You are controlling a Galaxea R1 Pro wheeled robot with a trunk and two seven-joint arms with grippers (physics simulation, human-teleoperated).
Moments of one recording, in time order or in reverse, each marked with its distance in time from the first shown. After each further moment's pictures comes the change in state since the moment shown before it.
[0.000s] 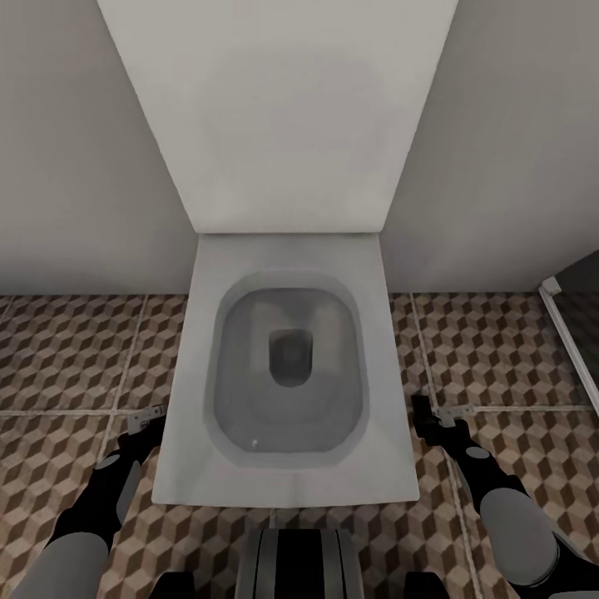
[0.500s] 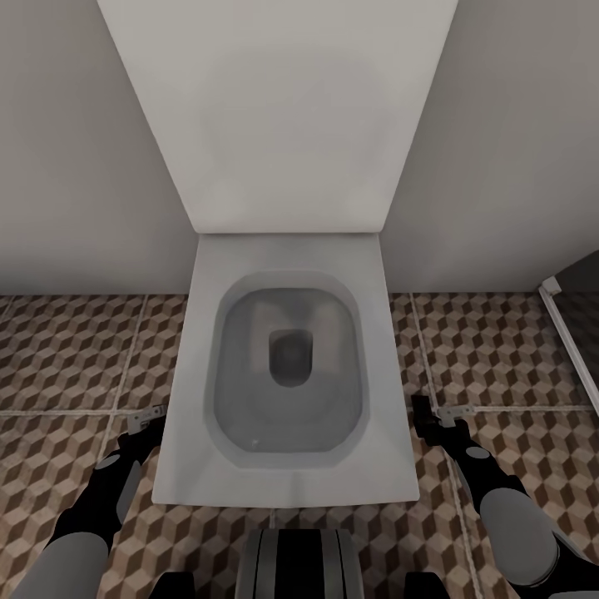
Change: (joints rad) left arm 0.000 -0.001 0.000 0.001 0.000 0.000 0.000; right arm 0.000 0.000 0.000 0.000 0.000 0.000 0.000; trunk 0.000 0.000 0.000
